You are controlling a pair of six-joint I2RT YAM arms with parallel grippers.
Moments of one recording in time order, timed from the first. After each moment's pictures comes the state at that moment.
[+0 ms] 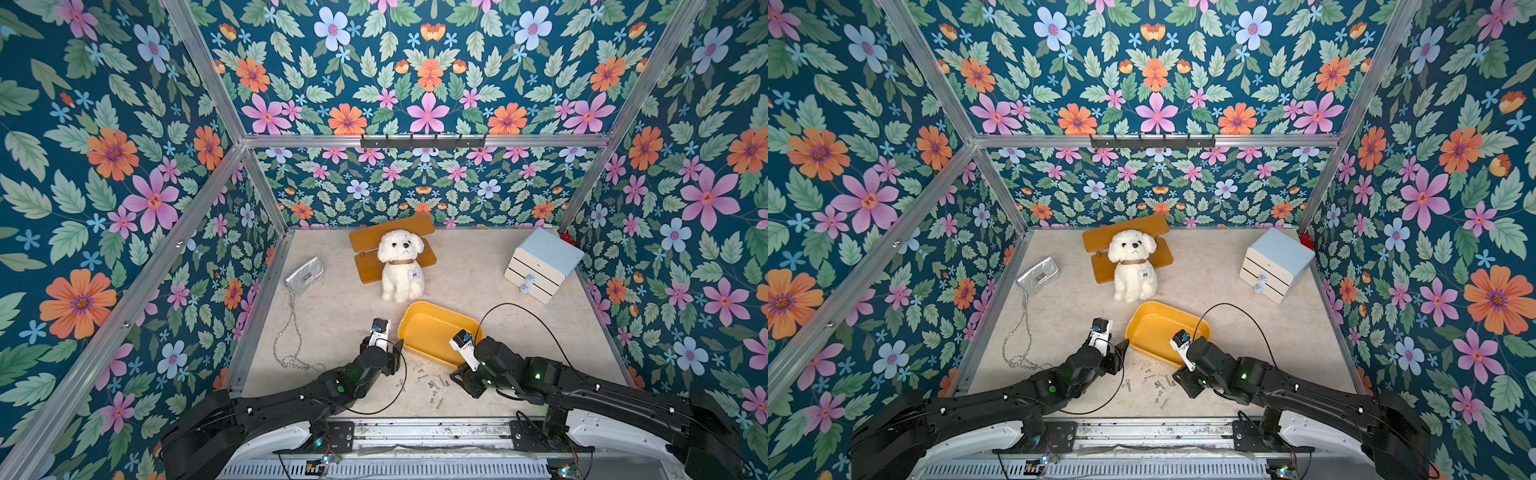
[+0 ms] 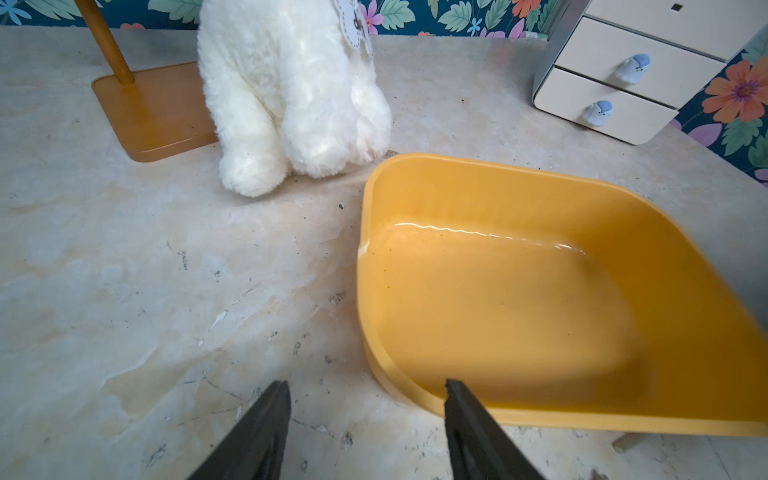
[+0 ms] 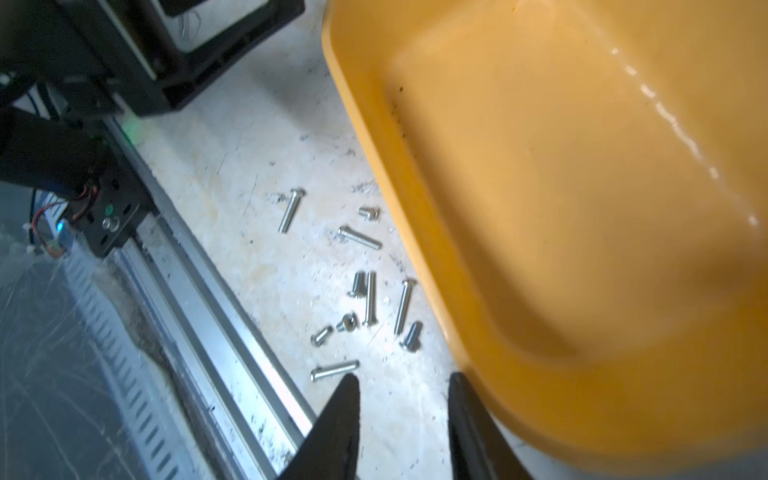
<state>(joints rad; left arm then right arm) -1.03 1.02 0.23 0.29 -0.47 -0.43 1.08 0.94 0.46 -0.38 -0.09 0.41</state>
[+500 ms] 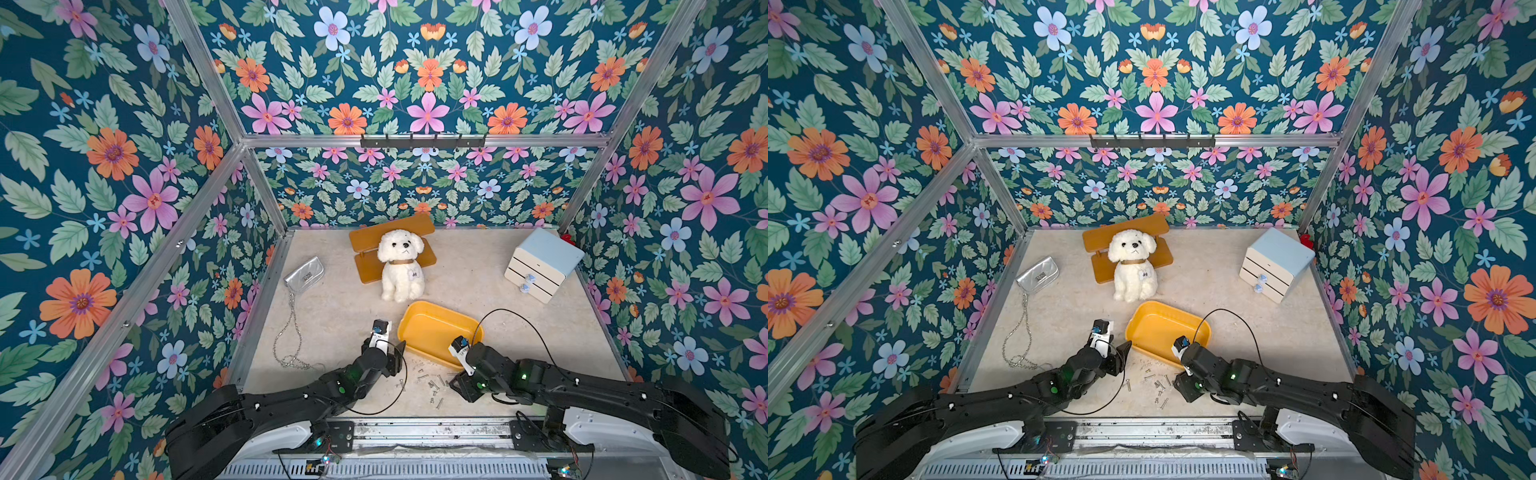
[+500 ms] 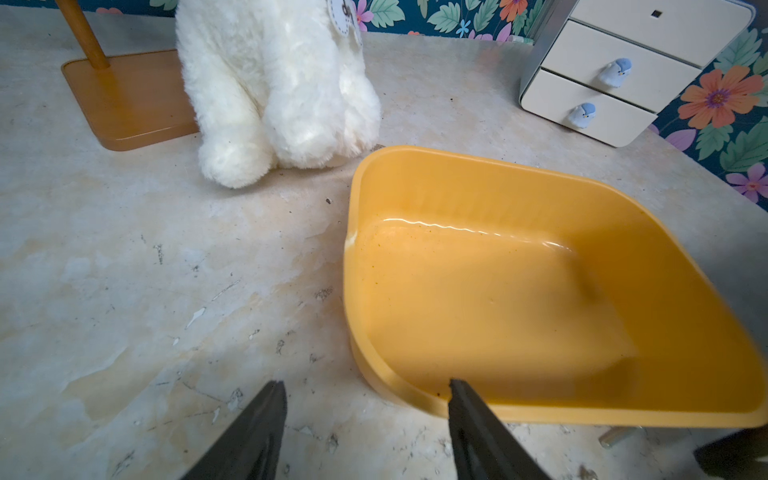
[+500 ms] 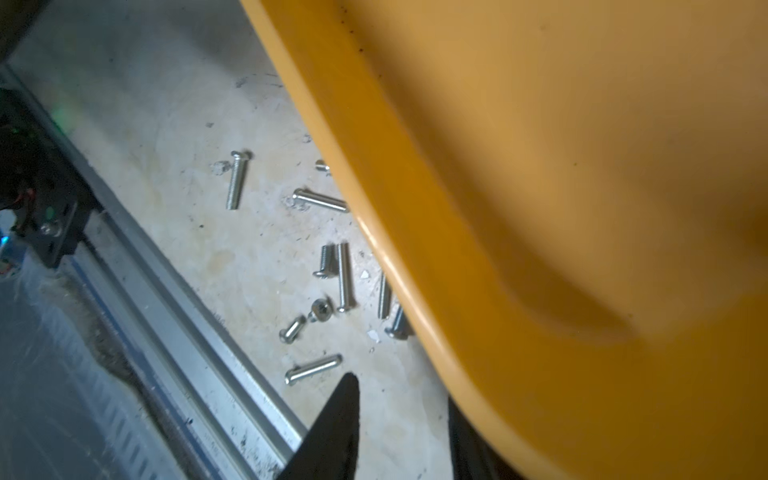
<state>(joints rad) -1.03 1.04 0.18 0.37 -0.44 -0.44 1.09 1.13 0.45 -0.31 -0.04 0.56</state>
